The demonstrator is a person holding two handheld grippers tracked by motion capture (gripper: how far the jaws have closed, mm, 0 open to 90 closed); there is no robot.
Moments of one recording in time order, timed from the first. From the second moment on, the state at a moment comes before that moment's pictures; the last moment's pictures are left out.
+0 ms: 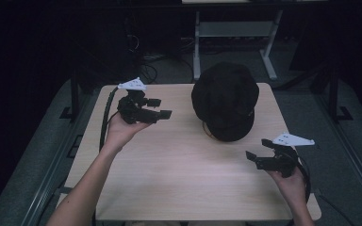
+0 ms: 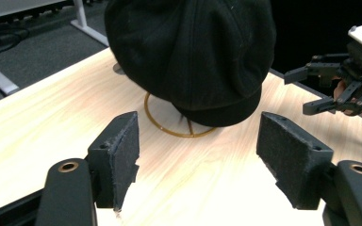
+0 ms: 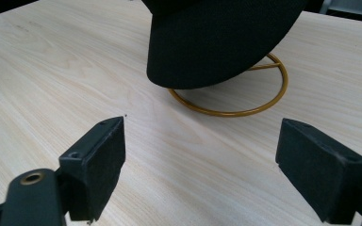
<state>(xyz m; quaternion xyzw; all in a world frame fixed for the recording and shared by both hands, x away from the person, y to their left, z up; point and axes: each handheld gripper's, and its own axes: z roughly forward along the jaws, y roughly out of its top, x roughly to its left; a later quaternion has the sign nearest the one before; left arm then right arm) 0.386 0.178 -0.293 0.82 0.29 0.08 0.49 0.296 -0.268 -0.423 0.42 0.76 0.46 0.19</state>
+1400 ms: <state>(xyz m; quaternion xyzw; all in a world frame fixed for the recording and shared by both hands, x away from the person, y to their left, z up) 0.356 0.216 -0.347 0.81 0.32 0.08 0.48 0.293 -0.264 -0.425 0.42 0.77 0.44 0.18</state>
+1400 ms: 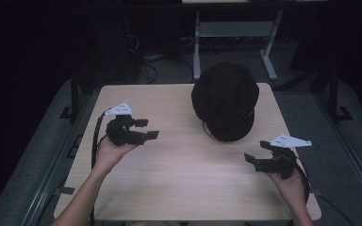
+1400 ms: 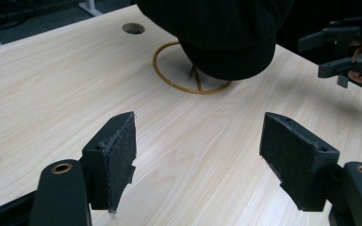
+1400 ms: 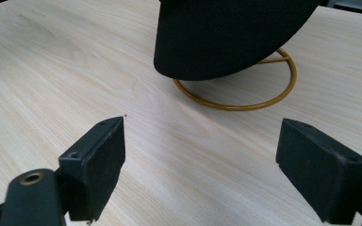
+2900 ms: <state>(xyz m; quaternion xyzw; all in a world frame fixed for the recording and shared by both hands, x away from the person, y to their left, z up) 0.307 0.237 -0.397 0.81 0.34 0.11 0.46 0.291 -0.261 -0.427 0.41 0.78 0.44 0.18</state>
